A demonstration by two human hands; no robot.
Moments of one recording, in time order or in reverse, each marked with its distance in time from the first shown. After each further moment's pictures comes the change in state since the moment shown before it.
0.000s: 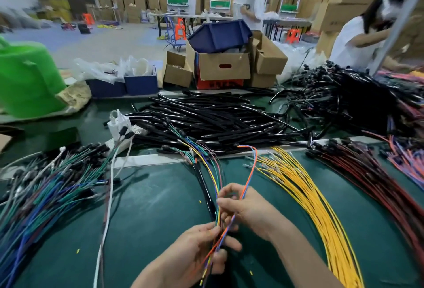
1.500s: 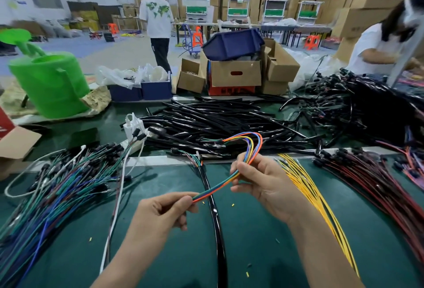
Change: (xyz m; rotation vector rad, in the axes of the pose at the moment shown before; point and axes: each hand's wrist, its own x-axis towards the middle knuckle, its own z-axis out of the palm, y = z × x) left_hand -0.053 0.042 0.032 0.620 0.593 0.701; right_hand -0.031 -0.067 -0.011 0.191 -0.186 -0.347
